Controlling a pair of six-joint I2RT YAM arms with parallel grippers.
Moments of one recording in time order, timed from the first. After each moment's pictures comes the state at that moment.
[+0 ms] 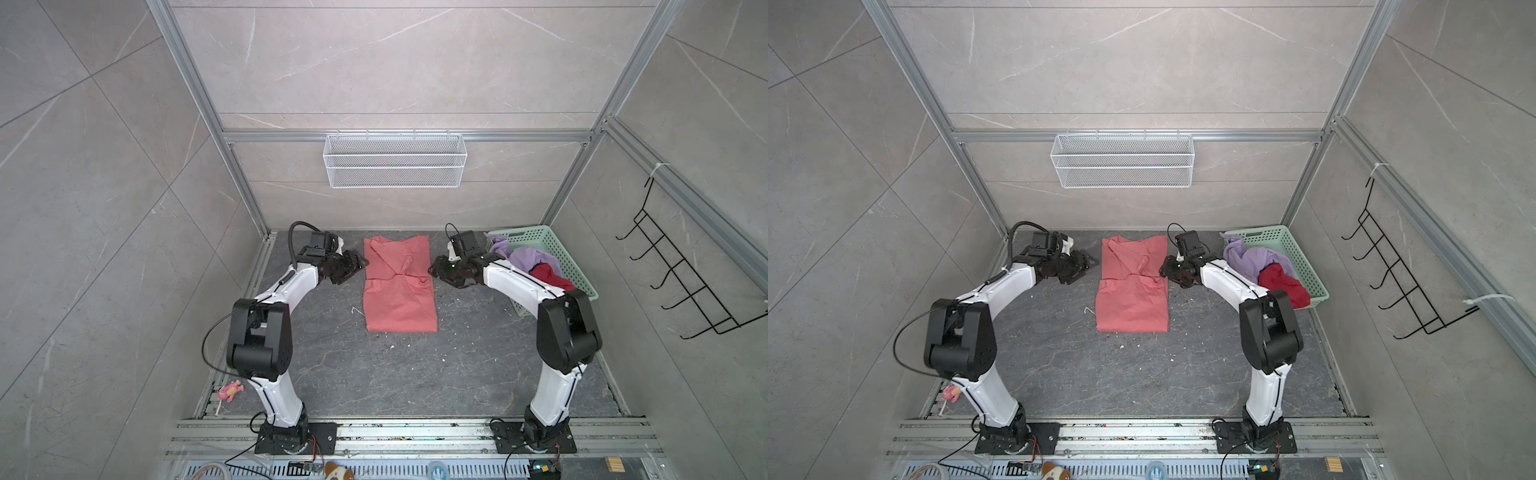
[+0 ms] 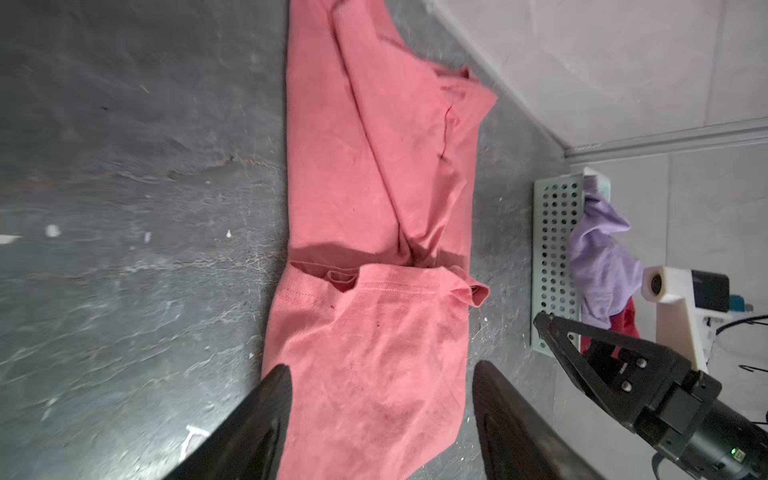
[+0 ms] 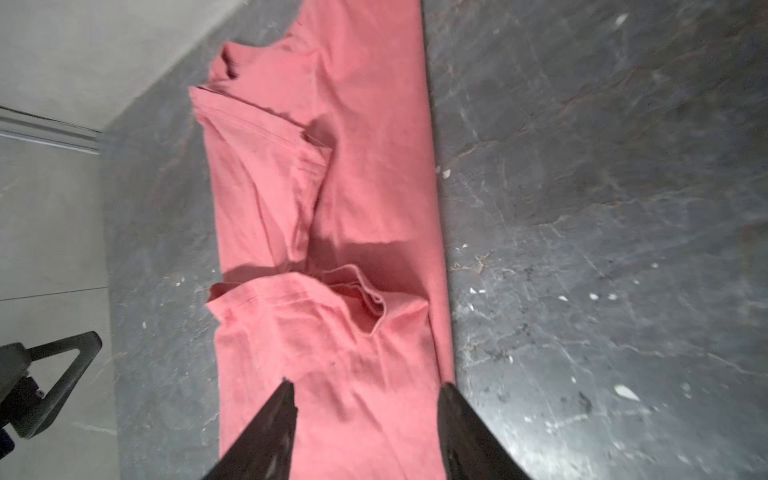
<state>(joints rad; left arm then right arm) -0.17 1.70 1.29 -0.38 0.48 -0.60 0.38 1.82 1.40 -0.45 -0.21 0.66</state>
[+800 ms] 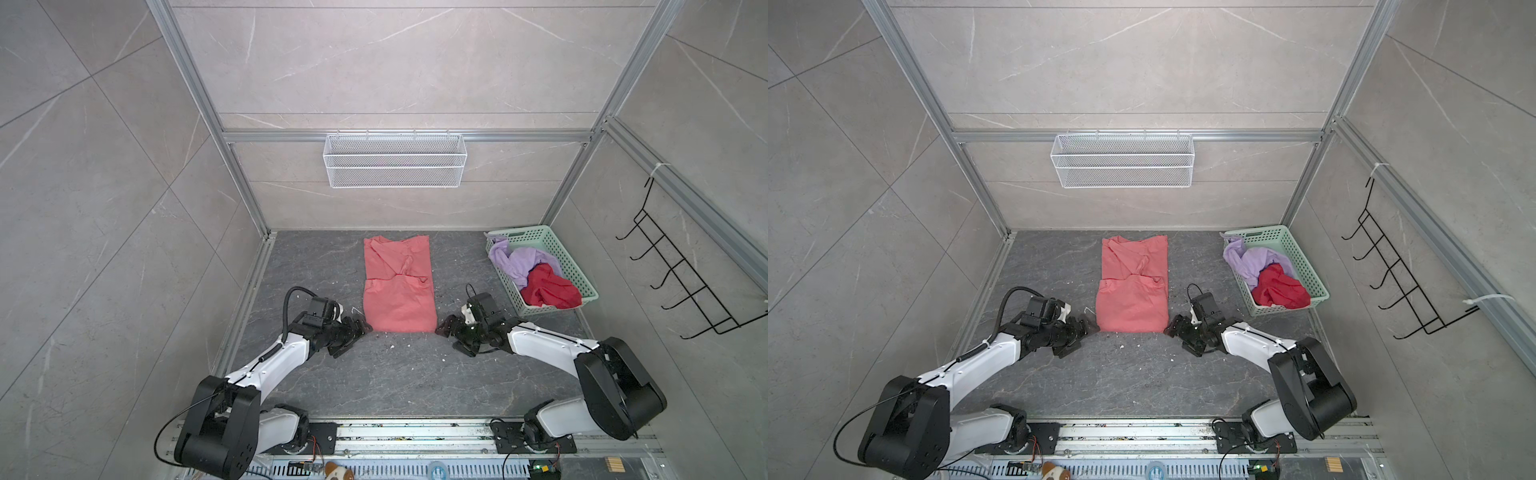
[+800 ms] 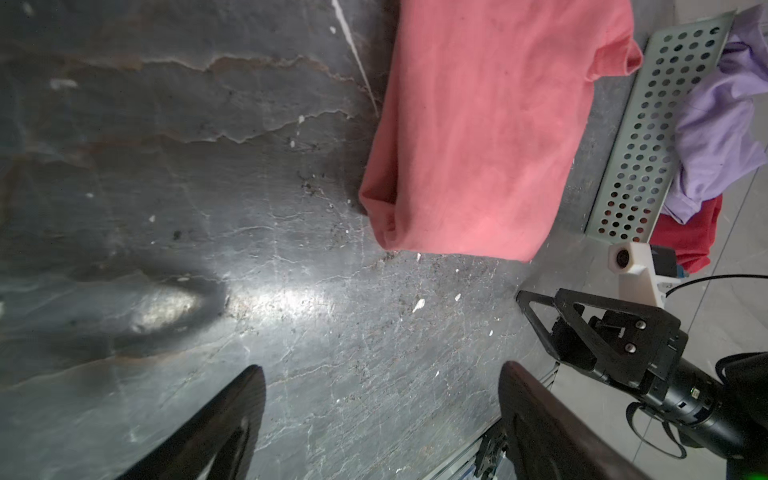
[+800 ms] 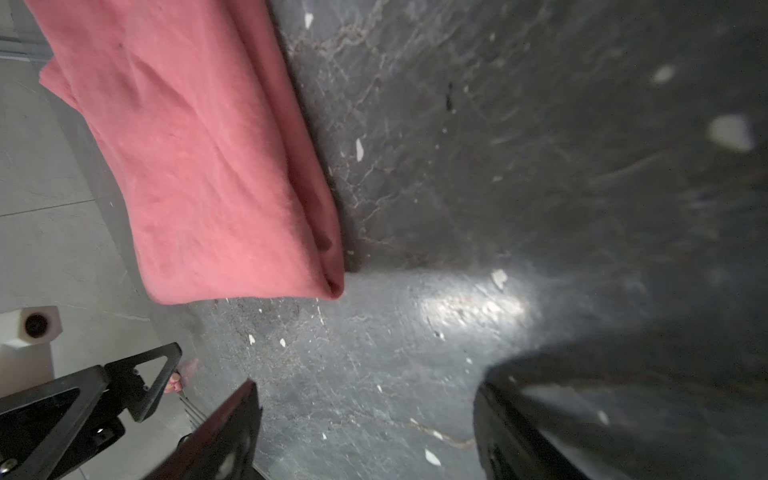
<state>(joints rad) -0.32 1.27 0.58 -0.31 0.49 -0.82 0.45 1.48 0.63 -0.14 -0.41 0.98</state>
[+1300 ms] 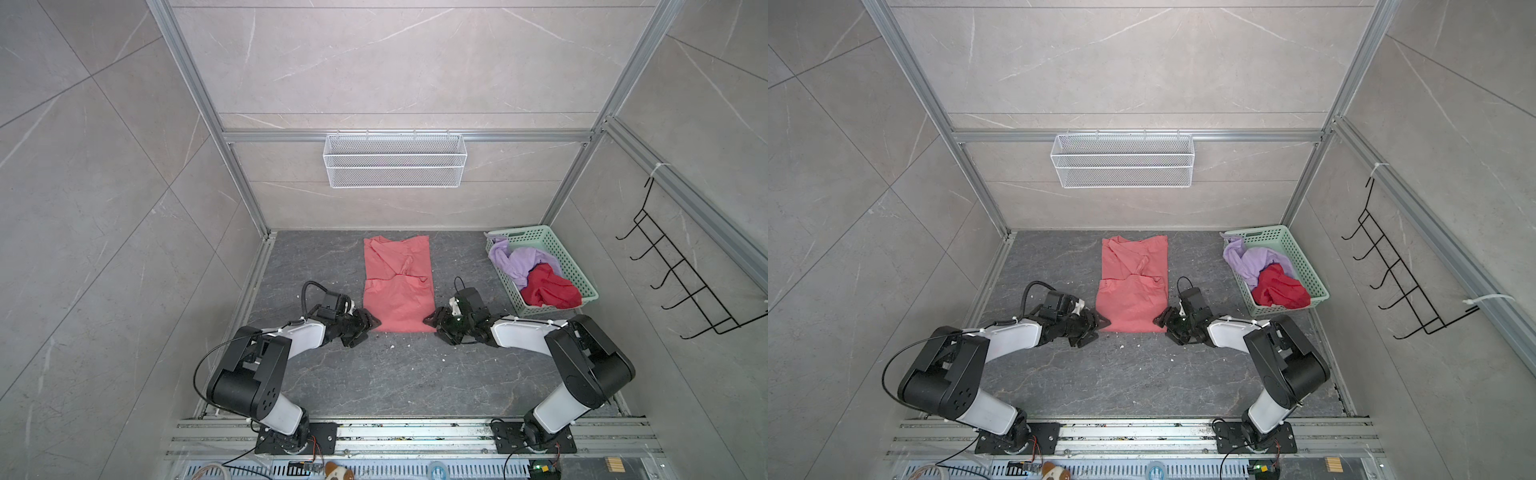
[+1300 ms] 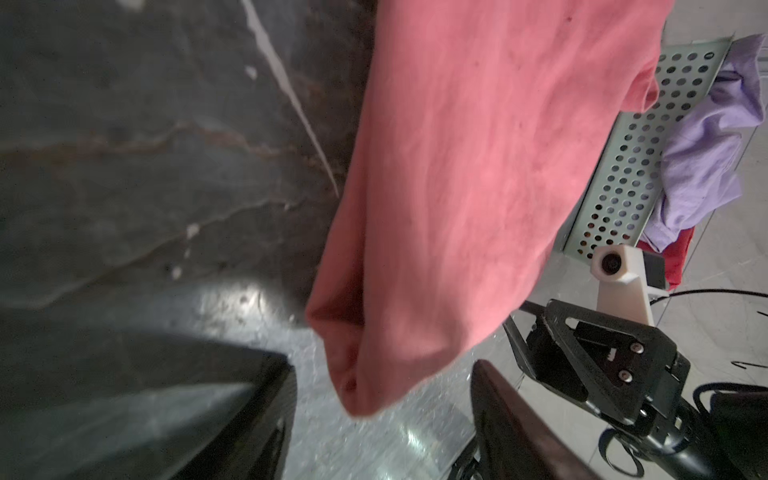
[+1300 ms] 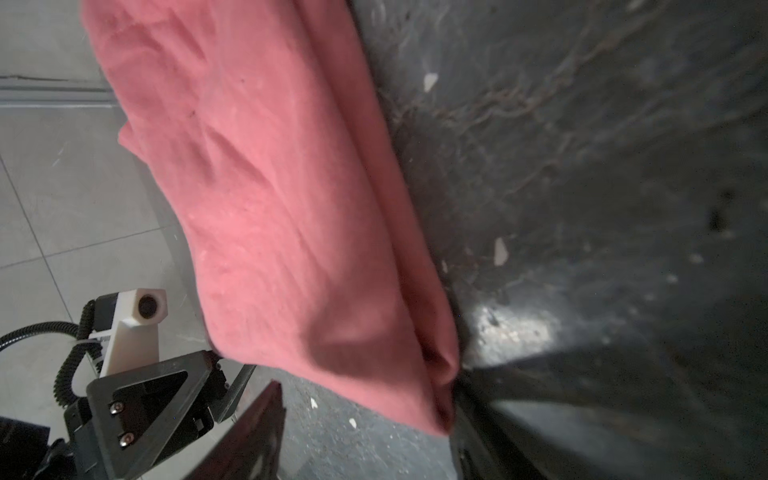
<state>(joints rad) -0.35 1.57 0.65 -0.03 0.54 -0.92 0.50 1.66 0.72 0.07 -0.38 1.11</state>
